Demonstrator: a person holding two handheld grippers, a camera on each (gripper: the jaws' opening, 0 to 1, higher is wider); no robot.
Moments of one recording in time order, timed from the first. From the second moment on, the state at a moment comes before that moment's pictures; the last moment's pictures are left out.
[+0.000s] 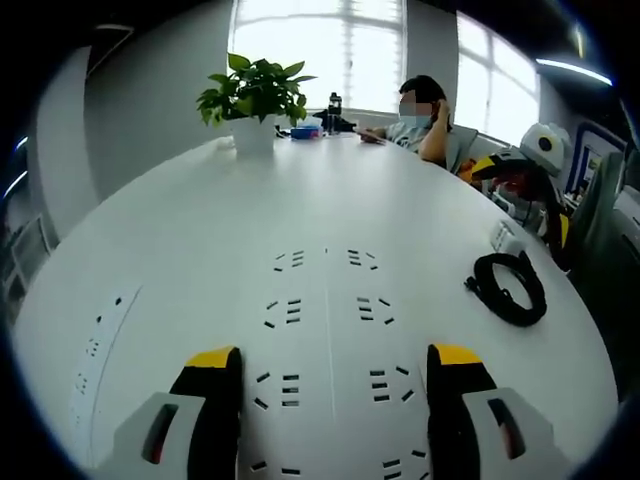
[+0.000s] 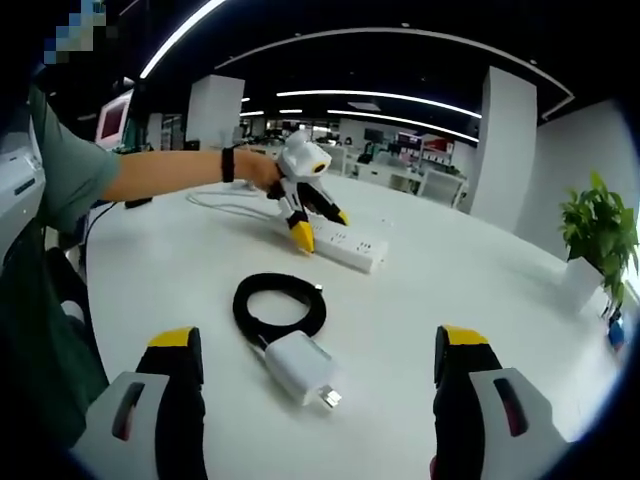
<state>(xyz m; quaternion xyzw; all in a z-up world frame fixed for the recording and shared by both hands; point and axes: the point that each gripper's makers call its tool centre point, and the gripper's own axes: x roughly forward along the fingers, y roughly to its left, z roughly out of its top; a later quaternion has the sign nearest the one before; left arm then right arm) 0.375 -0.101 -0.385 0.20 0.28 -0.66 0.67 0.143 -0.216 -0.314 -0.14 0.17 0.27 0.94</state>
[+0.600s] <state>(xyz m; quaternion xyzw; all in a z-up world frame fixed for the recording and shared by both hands) 0.366 -0.065 -0.363 0.17 0.27 -0.63 0.71 0.133 -0.215 -0.308 -0.15 0.17 0.26 0.94</state>
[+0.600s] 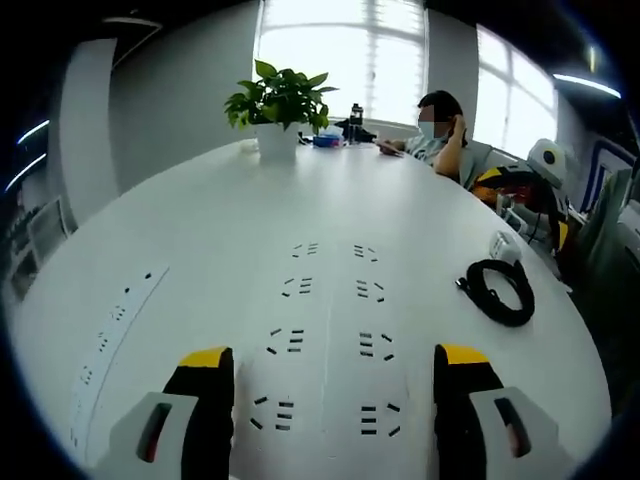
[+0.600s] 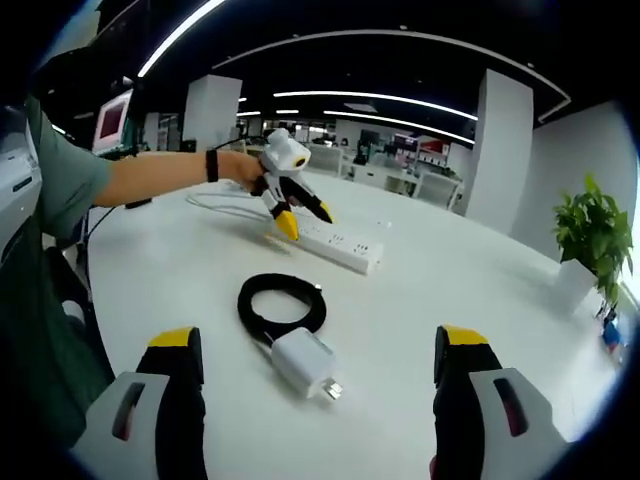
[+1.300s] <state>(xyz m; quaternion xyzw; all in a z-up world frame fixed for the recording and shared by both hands) 0.311 0.001 -0.319 0.16 0.20 -0.59 0.77 0.127 -0.186 -0.310 -0.15 0.17 0.29 0.93</state>
